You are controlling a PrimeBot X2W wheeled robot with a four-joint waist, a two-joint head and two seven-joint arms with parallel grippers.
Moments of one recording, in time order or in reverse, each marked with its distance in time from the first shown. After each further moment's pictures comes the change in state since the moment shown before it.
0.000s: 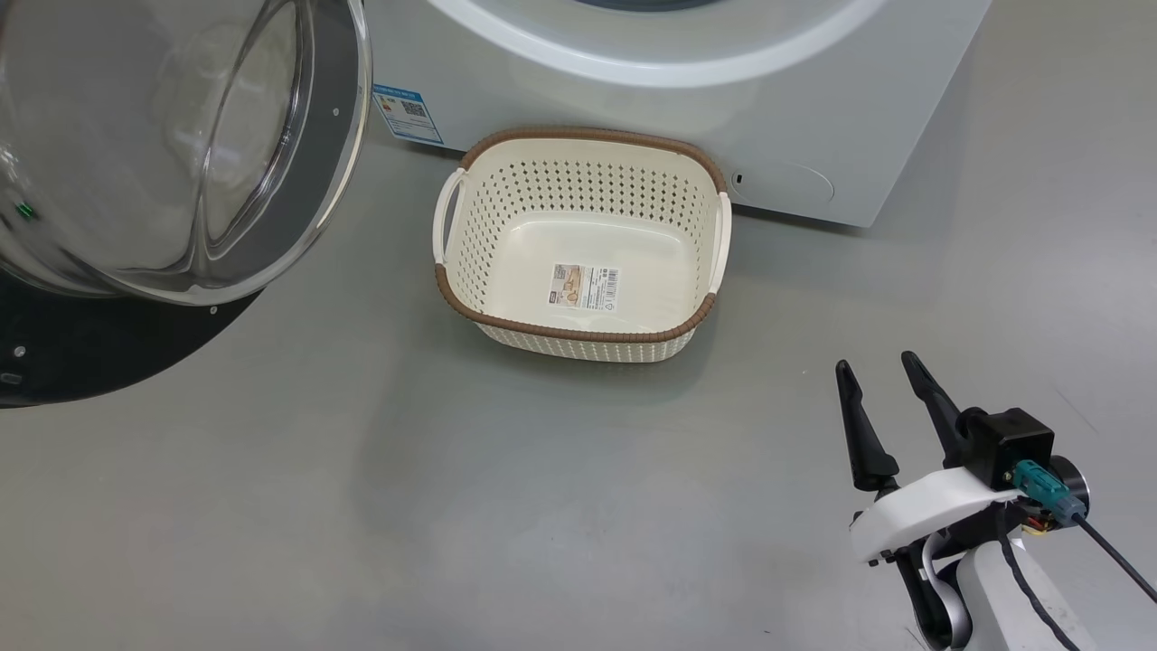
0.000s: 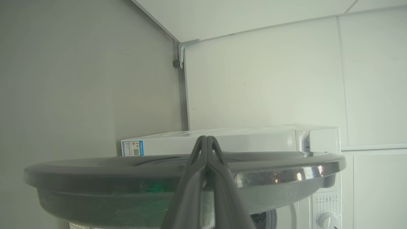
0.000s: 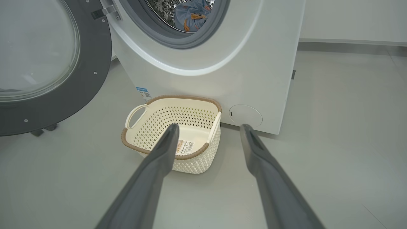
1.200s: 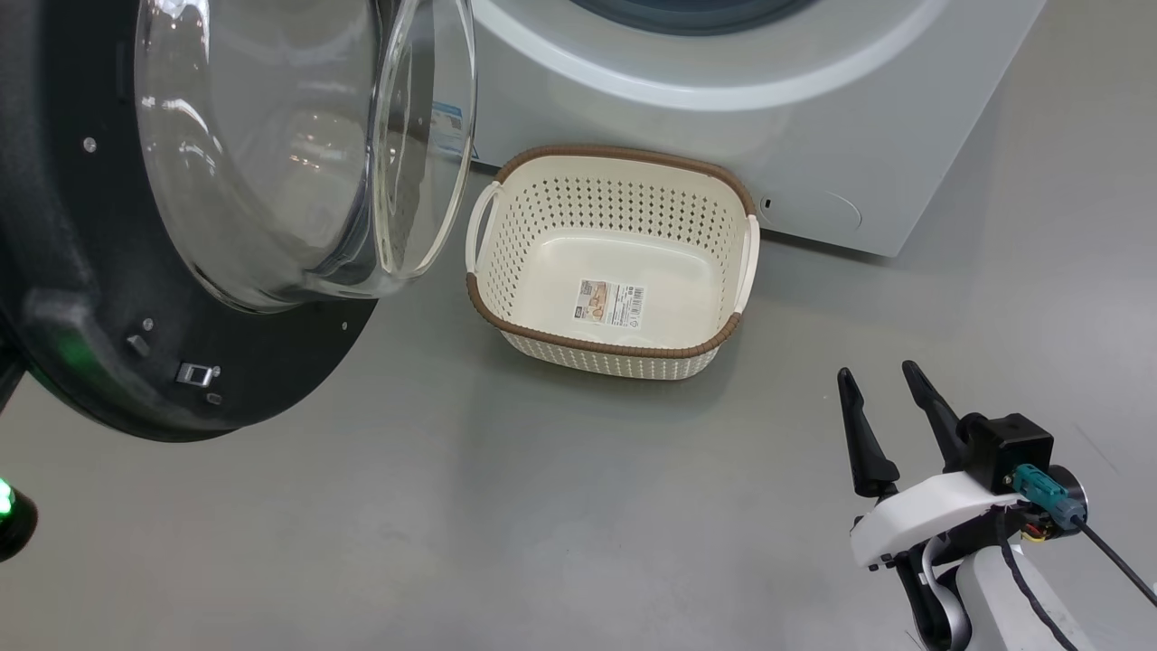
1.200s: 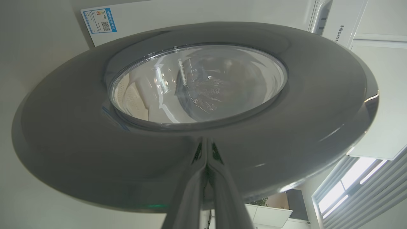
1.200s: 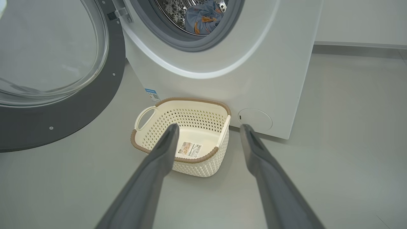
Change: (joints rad) left arm 0.133 -0.073 -0.144 -0.095 -0.180 -0.042 0.535; right arm -0.004 0.004 -0.006 0.026 0.014 0.000 0.000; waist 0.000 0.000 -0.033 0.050
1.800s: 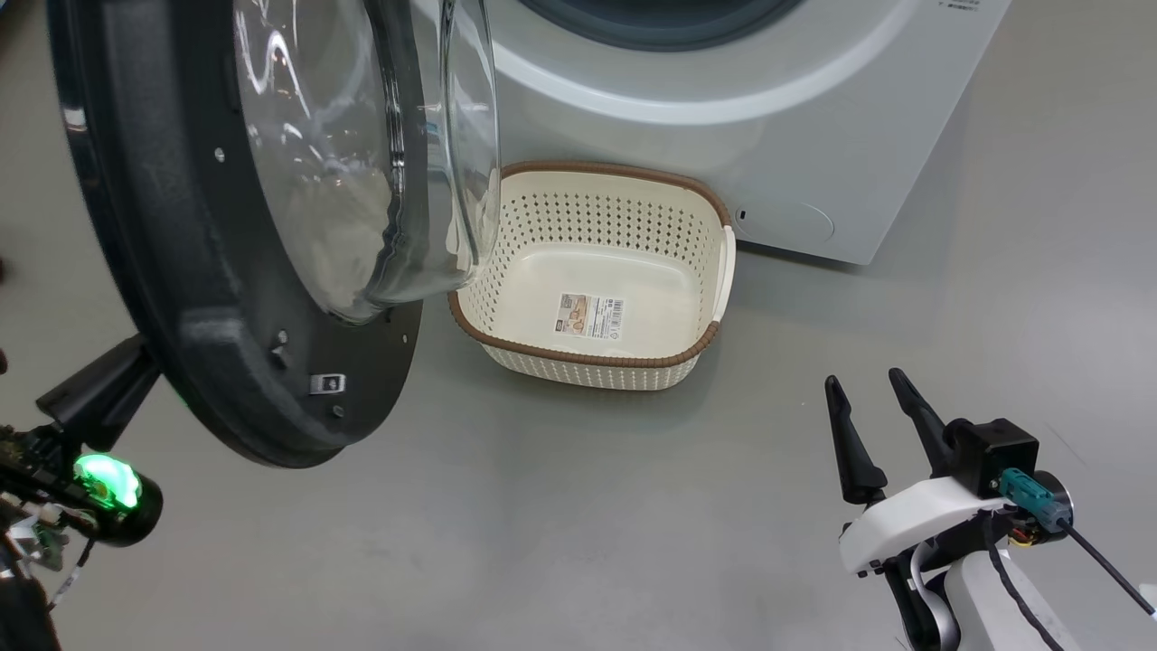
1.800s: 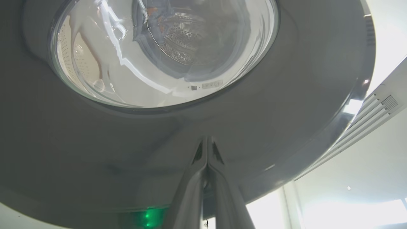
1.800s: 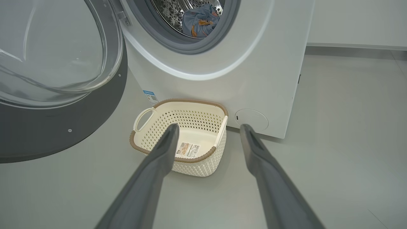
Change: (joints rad) left arm 0.063 -0.158 -0.060 -0.154 -0.069 -0.037 0.126; right arm 0.001 0.008 0.019 0.013 0.009 0.000 0.000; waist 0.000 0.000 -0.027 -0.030
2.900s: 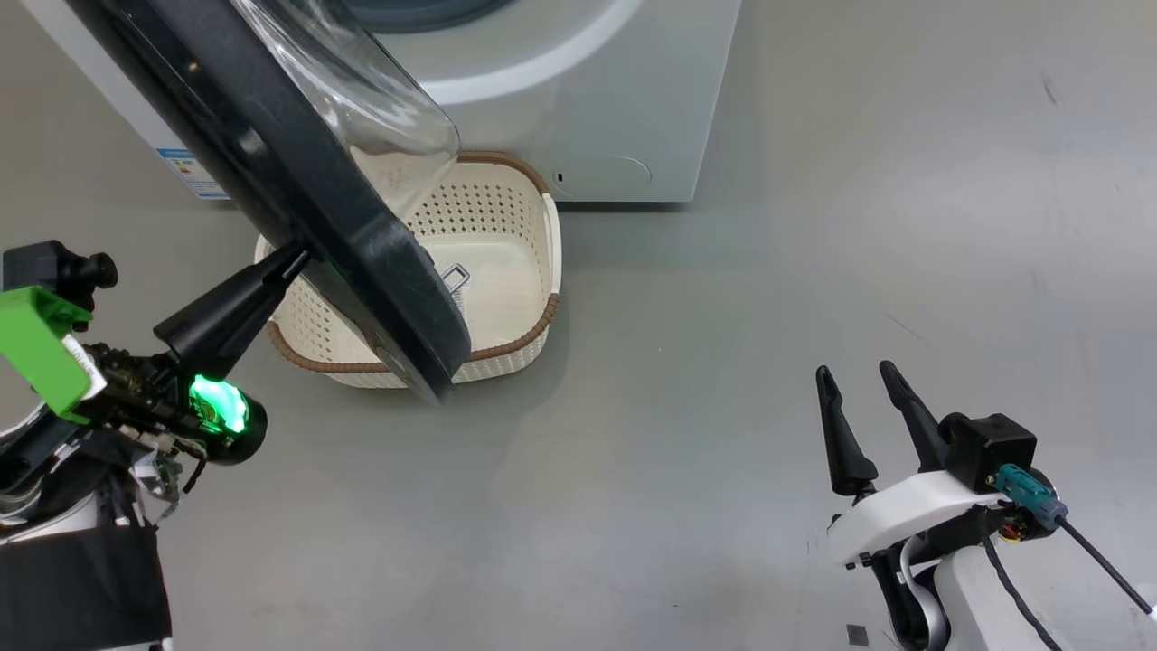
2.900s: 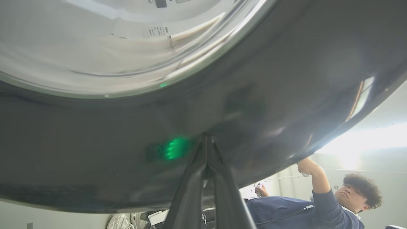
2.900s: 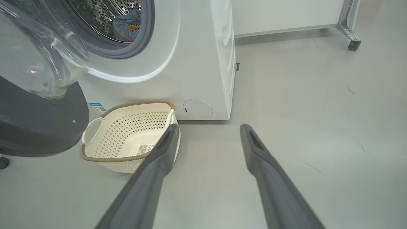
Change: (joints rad) left arm -0.034 -0.136 -0.147 -0.202 0.020 -0.009 -0.083; right arm -0.002 0.023 0.005 -0.021 0.034 -0.012 0.000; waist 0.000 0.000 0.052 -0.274
